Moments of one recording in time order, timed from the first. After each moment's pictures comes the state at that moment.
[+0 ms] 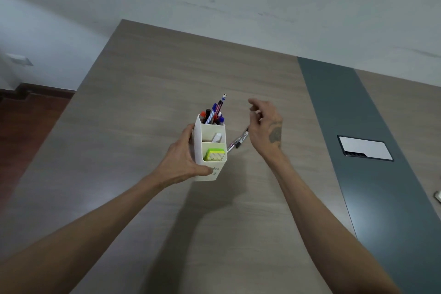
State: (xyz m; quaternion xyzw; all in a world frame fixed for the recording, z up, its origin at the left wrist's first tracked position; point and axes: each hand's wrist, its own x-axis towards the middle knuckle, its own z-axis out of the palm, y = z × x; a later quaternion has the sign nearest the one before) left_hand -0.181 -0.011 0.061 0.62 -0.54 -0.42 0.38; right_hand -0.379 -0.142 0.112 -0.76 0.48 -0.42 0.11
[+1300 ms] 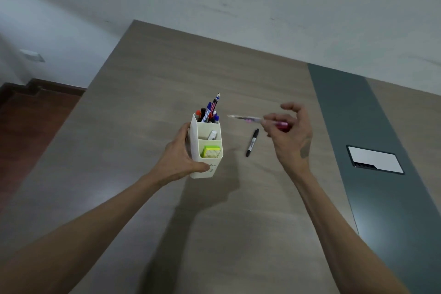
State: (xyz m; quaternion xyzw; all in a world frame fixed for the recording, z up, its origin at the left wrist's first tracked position) left_hand -0.156 -0.017 0.057 0.65 -0.50 -0.41 0.40; right_hand -0.394 -0.112 0.160 -0.64 0.48 -0.48 0.35
